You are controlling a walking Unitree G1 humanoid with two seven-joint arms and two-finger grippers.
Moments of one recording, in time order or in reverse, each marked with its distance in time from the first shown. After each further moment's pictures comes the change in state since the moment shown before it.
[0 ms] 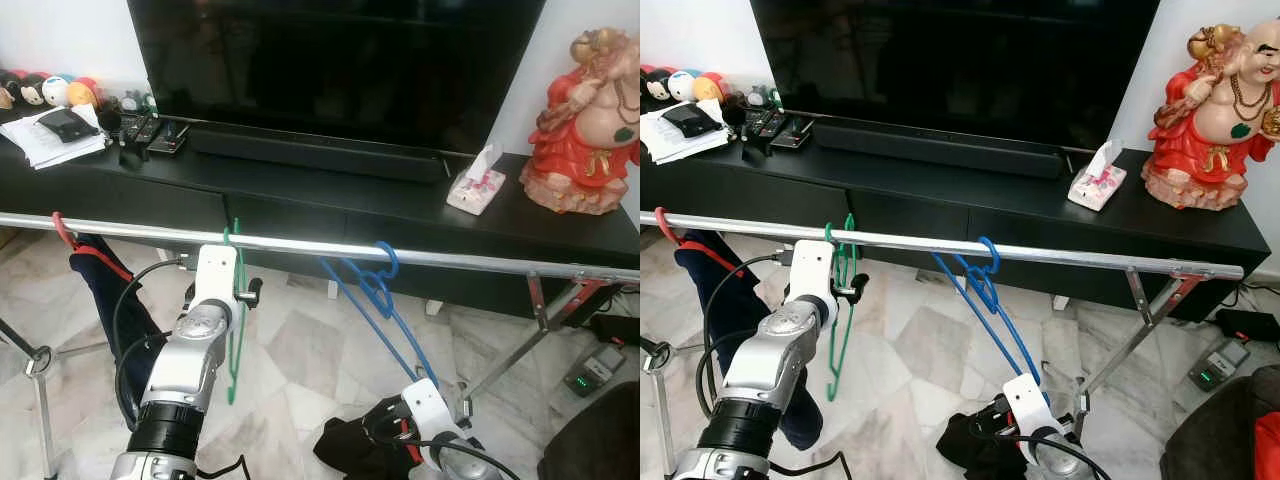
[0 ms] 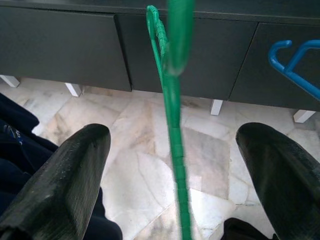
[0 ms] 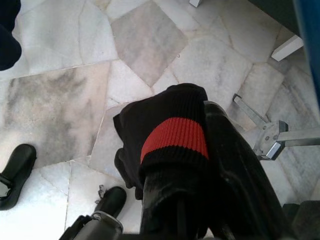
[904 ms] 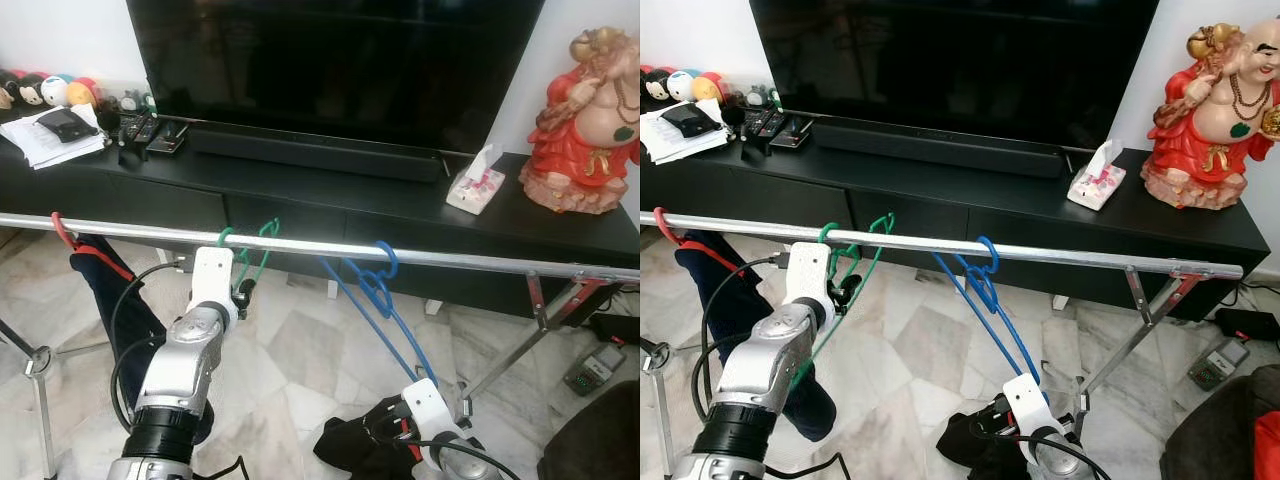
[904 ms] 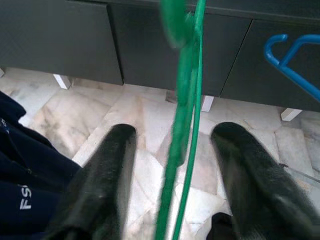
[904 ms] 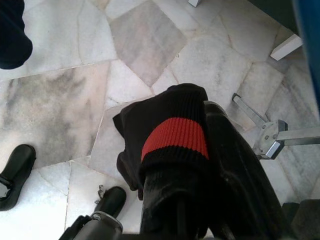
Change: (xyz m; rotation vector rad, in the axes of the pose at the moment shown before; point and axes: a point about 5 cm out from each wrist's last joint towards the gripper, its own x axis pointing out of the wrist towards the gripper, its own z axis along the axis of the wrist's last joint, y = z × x) left arm -0.002 0.006 -0.007 -0.050 0.018 -0.026; right arm 0.000 0.000 0.000 0.001 -0.001 -0.004
